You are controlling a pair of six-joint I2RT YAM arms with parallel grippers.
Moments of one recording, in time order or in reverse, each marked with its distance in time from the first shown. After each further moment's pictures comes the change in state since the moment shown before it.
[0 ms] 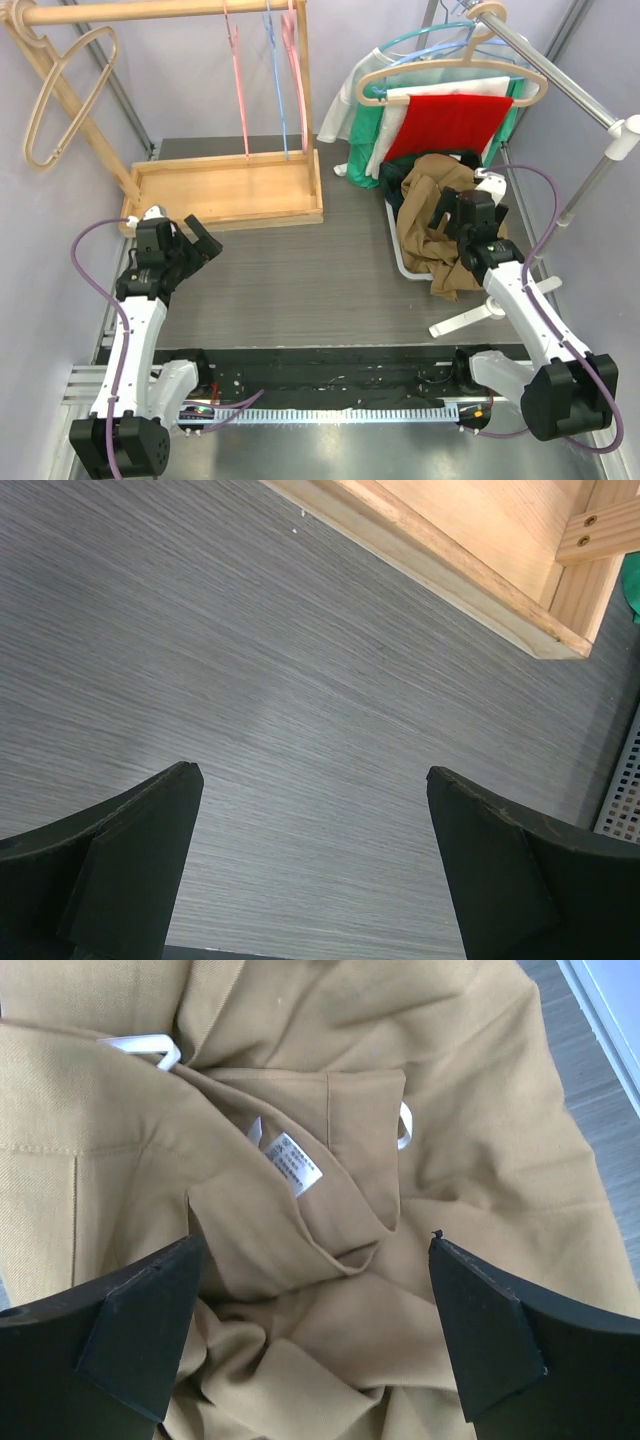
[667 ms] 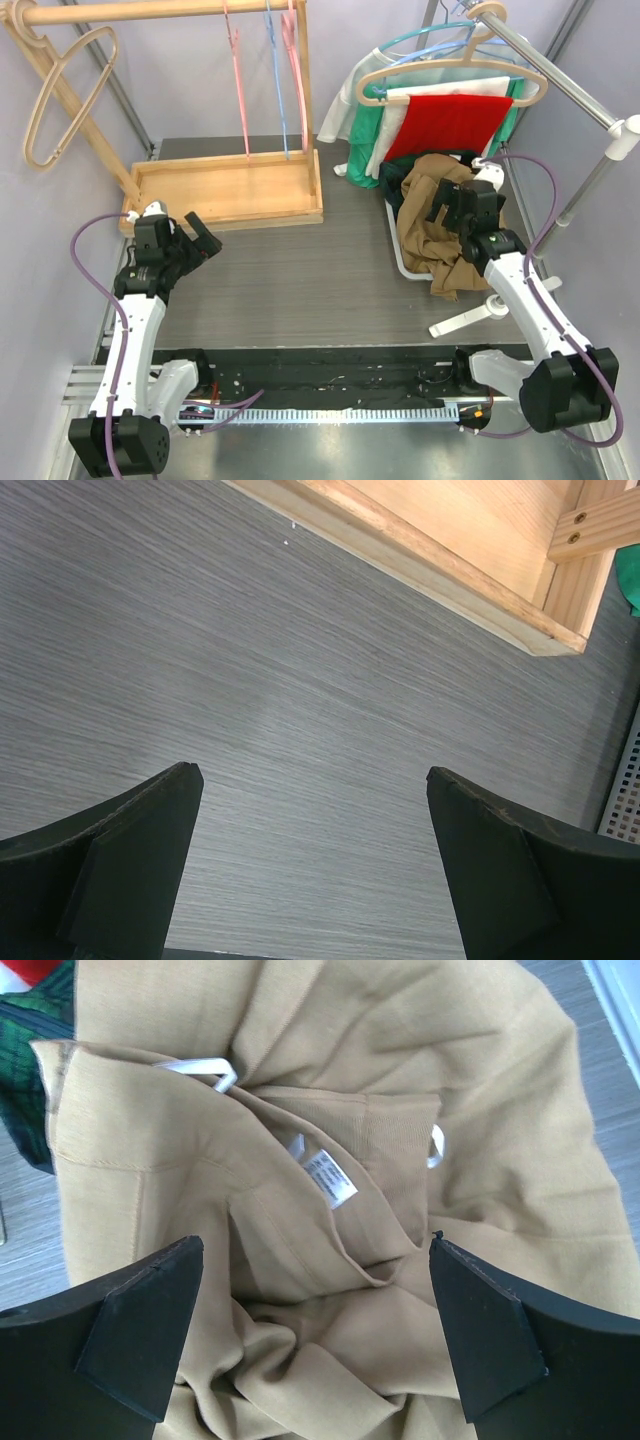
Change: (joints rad) left arm 0.000 0.018 0.030 -0.004 0.005 0.044; right arm 0.000 0.025 0.076 -0.047 -0.066 -0.018
